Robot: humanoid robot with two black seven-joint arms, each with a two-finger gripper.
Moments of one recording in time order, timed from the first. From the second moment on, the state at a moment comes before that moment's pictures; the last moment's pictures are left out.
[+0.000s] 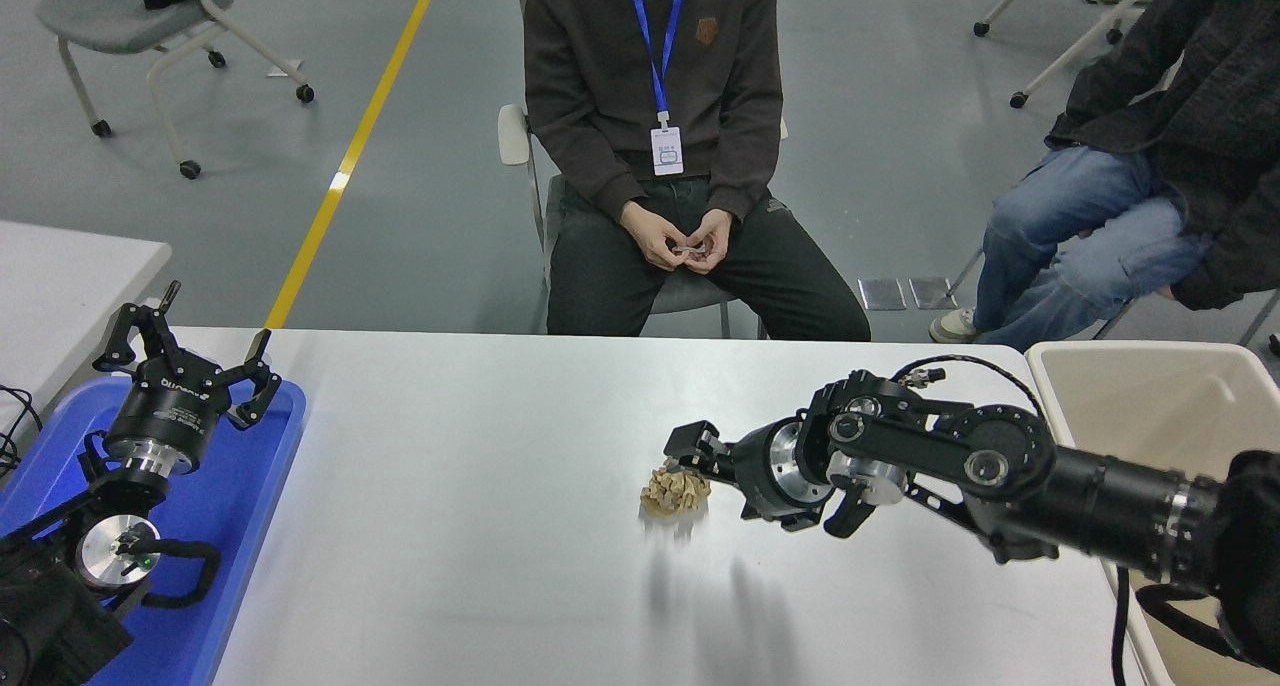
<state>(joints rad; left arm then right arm) -0.56 0.46 -0.57 -0.39 -0.24 -0.68 -0.61 1.01 -0.12 0.12 1.06 -0.54 0.07 -0.62</state>
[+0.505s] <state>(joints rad) -0.56 0.46 -0.57 -0.39 -0.24 -0.68 -0.61 1.01 -0.01 0.17 0.73 -0.47 0.03 -0.64</state>
